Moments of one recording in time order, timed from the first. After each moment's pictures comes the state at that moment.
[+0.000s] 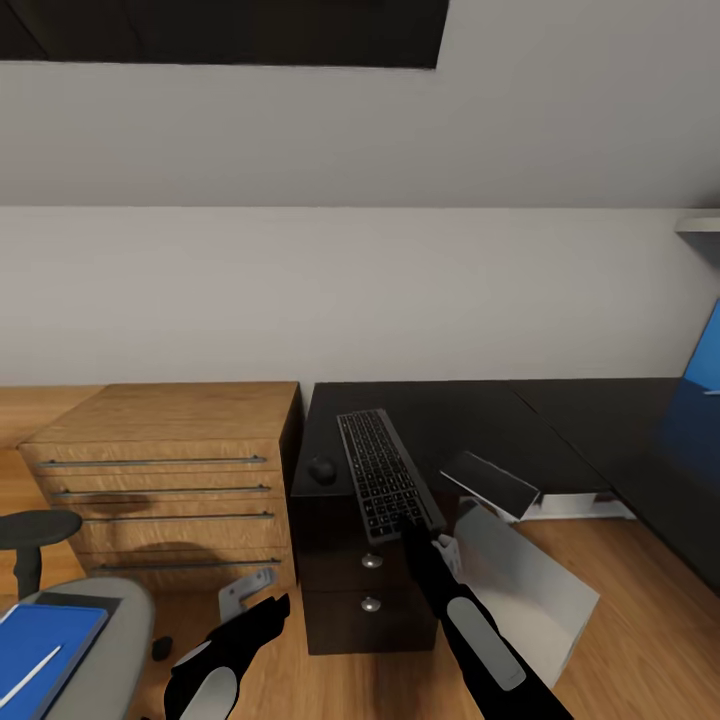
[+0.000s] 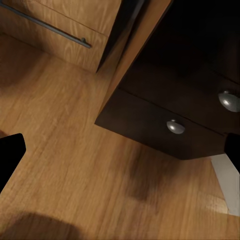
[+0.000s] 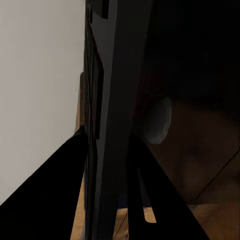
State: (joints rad) left arm -0.10 0.08 -0.41 -1.54 0.89 0.40 0.80; right arm -0.40 0.06 0.35 -0.91 -1.49 -0.06 0.11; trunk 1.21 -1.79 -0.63
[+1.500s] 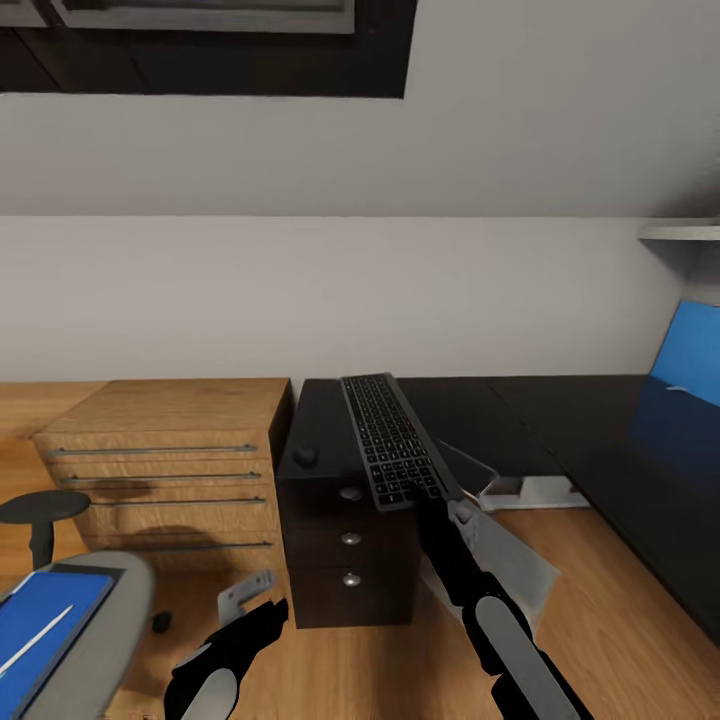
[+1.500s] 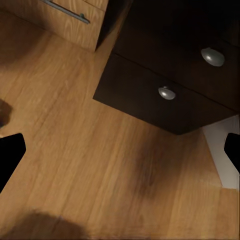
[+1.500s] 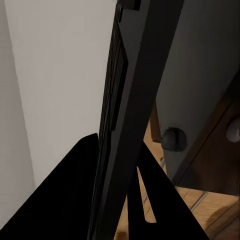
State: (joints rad) left arm -0.10 0.09 -0.41 -1.52 0.89 0.40 0.80; right arm -0.25 -0.01 0.36 -1.42 -1.46 -0.07 -0.03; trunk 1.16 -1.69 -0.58
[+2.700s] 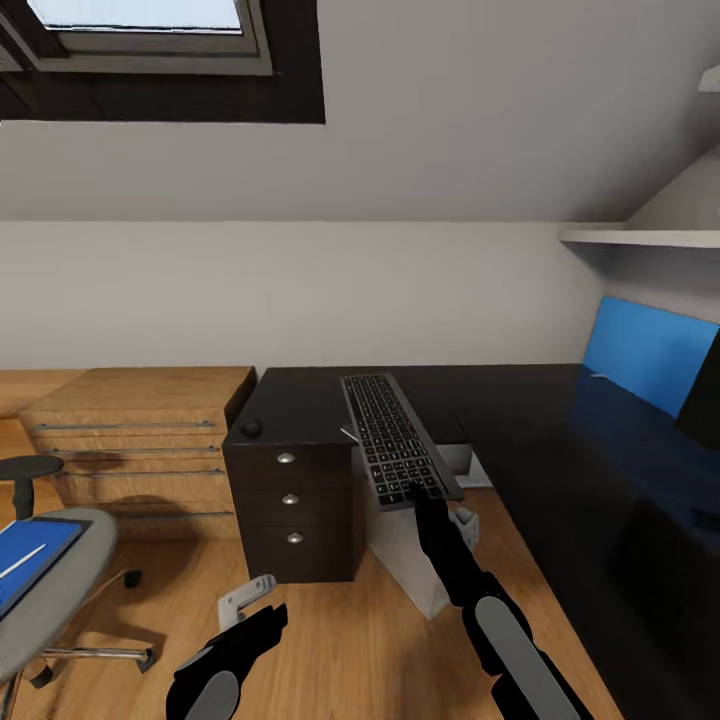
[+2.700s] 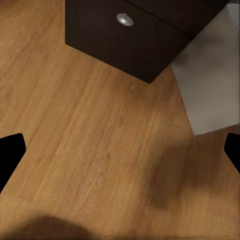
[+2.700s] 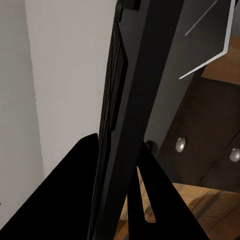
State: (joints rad) left arm -0.10 0.08 -0.41 -1.49 0.89 0.40 0.80; right arm -0.25 -0.01 0.36 -1.42 -1.46 -0.07 -0.03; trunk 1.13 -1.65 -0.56
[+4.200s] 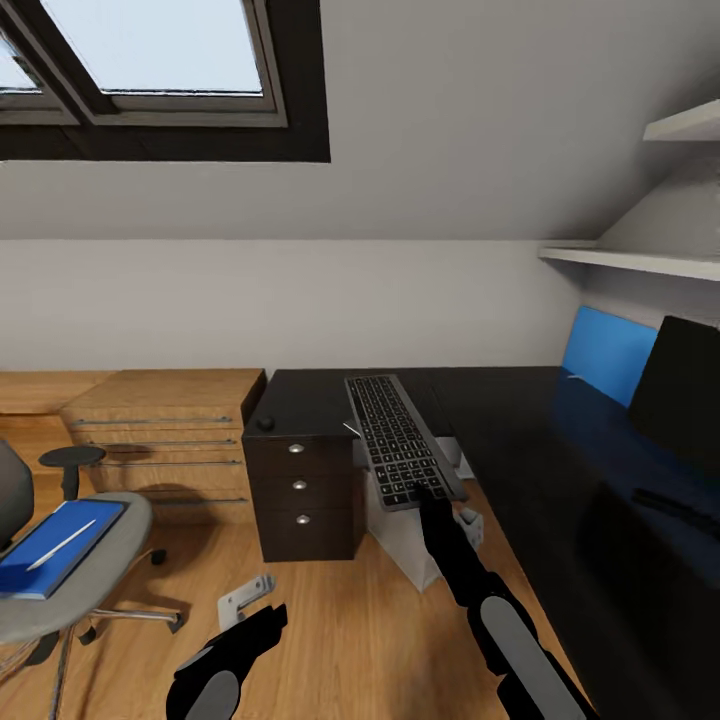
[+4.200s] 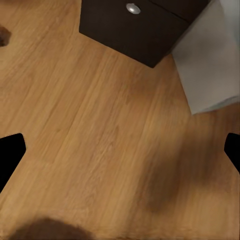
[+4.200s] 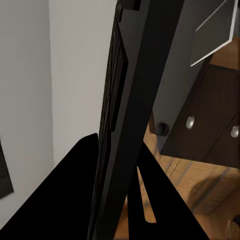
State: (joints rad) left arm -0.10 0.08 -0.41 -1.49 0.89 0.40 0.80; right arm -0.25 -0.03 0.36 -1.42 -1.46 -0.07 -0.03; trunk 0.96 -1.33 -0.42
